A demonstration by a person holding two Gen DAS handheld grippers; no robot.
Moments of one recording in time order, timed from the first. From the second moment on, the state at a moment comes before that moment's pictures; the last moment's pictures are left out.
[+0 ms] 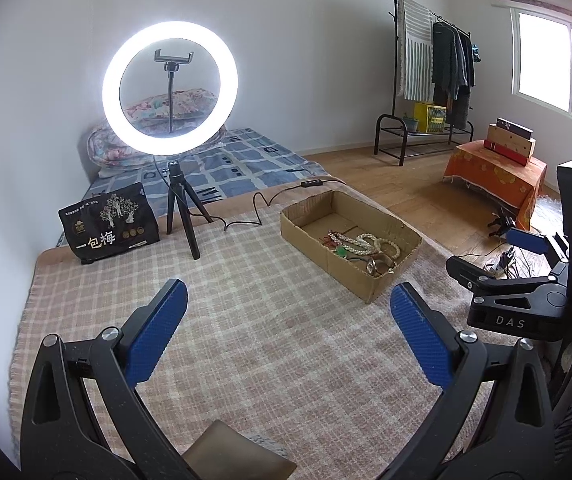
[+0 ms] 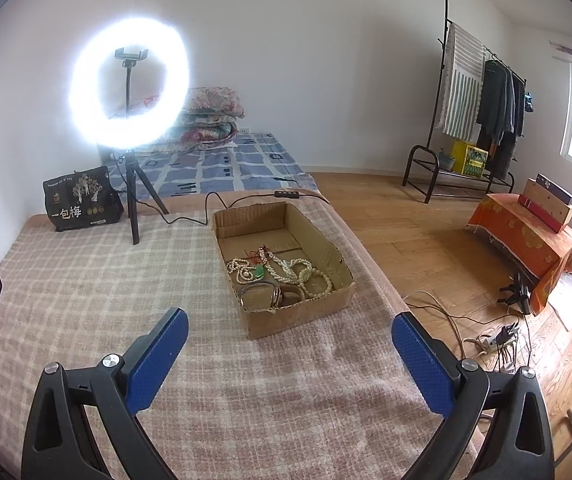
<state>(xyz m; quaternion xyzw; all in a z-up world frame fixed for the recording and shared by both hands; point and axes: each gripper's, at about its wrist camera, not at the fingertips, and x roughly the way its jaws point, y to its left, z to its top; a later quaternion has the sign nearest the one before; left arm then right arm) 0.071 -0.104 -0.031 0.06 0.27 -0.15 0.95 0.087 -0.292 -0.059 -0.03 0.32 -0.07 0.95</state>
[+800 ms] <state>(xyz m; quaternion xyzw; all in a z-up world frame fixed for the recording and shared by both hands) 0.073 -0.102 -0.032 0.06 0.27 -0.16 0.95 0.089 -0.293 -0.059 -0.01 0.32 -0.07 0.95</state>
